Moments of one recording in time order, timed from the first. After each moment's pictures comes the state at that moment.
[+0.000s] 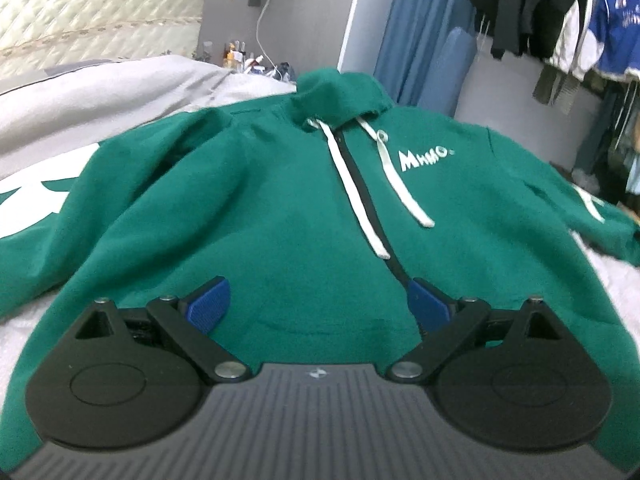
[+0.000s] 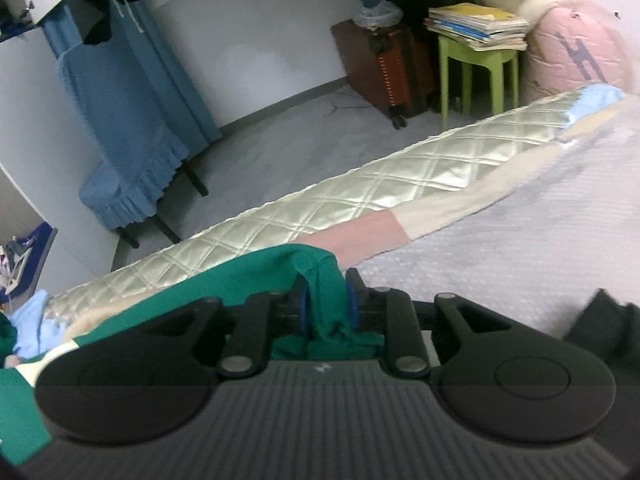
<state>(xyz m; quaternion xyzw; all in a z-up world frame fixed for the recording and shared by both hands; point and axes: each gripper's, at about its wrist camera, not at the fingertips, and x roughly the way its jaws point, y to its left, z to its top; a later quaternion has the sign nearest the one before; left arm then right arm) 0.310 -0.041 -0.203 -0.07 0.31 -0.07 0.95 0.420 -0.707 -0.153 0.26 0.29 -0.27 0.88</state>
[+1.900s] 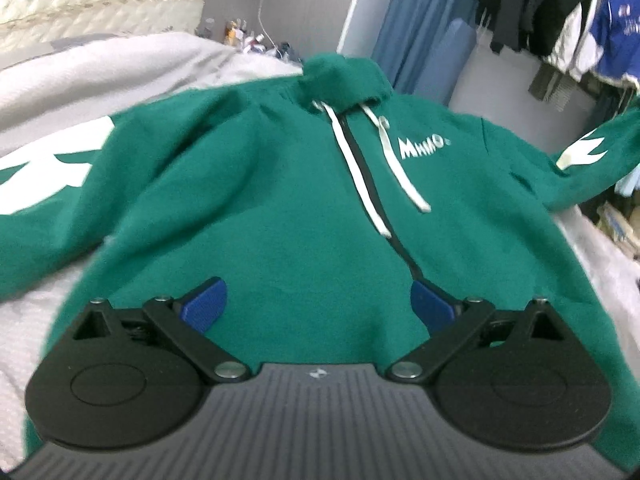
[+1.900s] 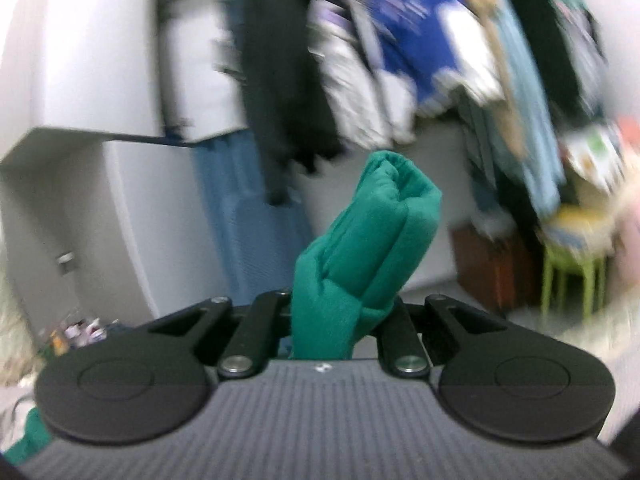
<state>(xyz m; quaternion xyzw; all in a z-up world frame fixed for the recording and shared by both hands) 0.290 -0.011 -0.190 -0.11 0.33 -0.08 0.93 0.408 -0.491 0.037 0.10 0.01 -0.18 0.98</state>
